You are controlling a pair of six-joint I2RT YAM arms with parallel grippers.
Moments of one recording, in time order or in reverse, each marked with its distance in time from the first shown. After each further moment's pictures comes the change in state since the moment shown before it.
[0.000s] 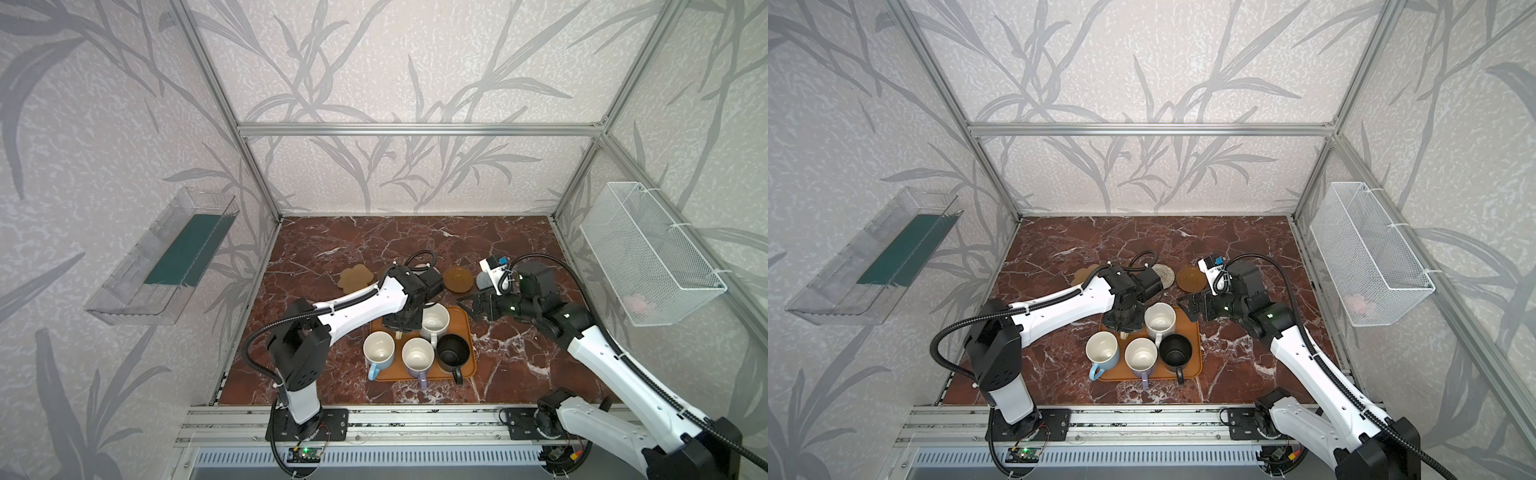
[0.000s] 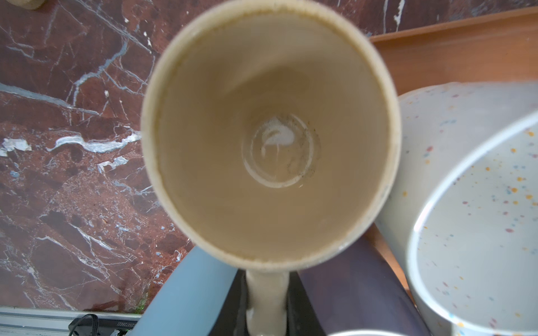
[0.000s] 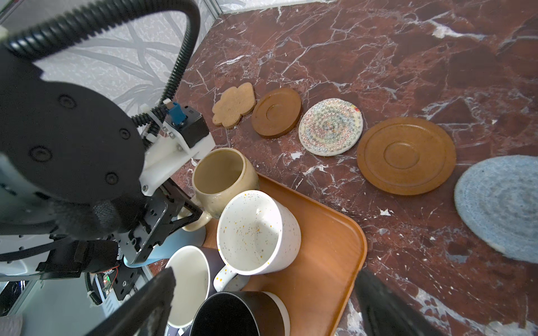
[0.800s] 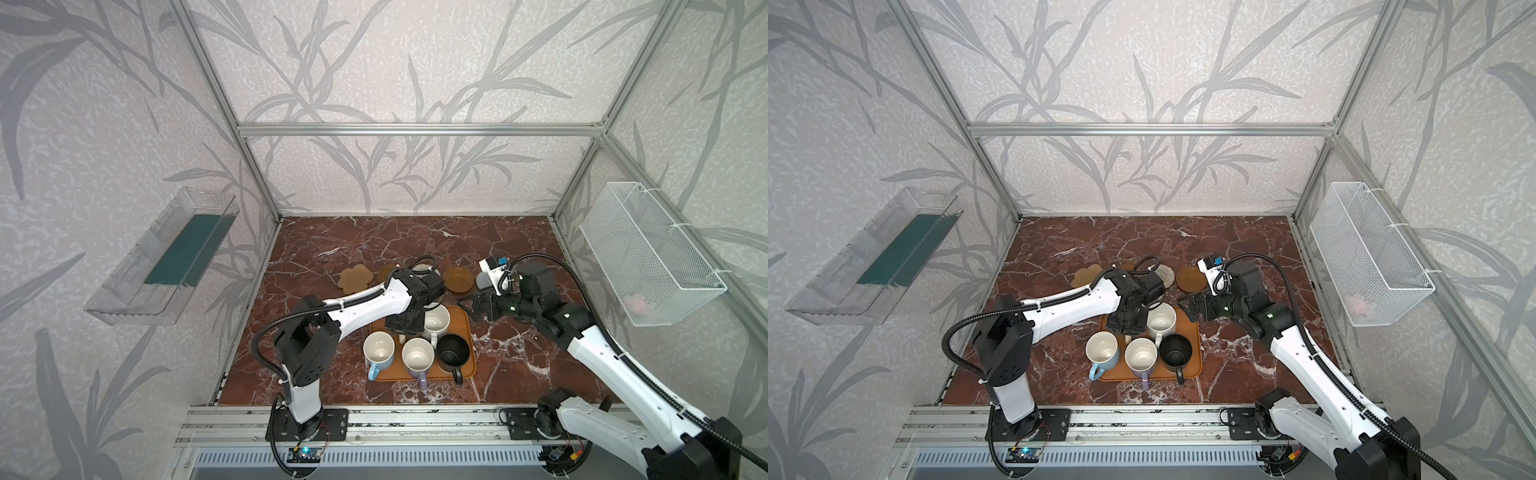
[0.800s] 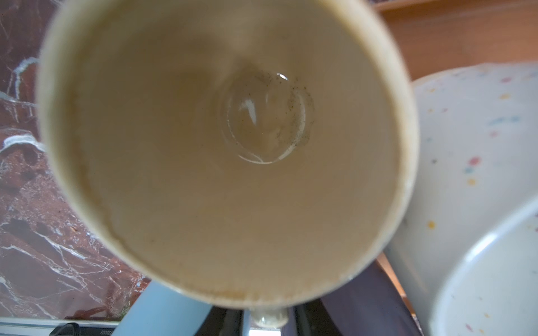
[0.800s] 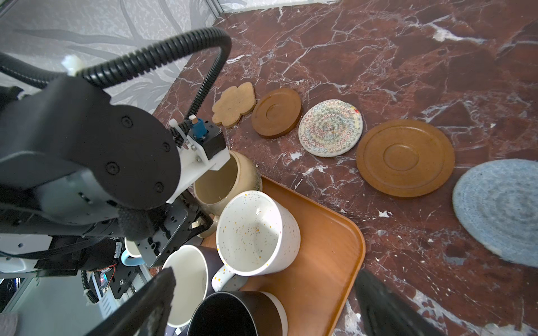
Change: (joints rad) left arm 0.000 0.040 -0.023 0.053 0.047 0.000; right arm 0.000 0.000 0.000 0.000 0.000 -0.015
